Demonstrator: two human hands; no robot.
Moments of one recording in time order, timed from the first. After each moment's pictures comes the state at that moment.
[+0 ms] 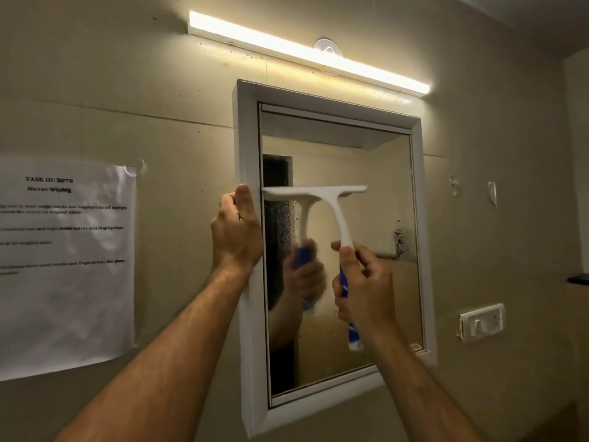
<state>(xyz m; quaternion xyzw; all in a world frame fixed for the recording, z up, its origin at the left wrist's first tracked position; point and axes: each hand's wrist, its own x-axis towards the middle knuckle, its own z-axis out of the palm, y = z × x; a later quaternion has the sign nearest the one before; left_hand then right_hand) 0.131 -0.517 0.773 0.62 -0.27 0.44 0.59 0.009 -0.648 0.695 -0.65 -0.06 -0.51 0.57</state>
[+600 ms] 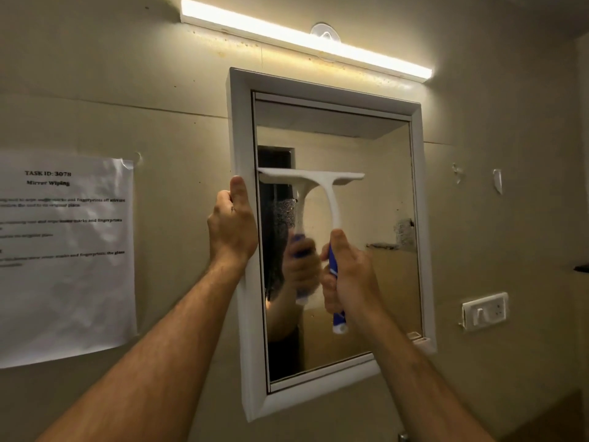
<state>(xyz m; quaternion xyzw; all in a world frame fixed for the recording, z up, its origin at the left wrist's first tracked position) 0.127 -0.518 0.769 0.64 -0.25 0.40 0.61 0.010 -0.646 0.700 -0.66 -0.07 -0.39 0.64</state>
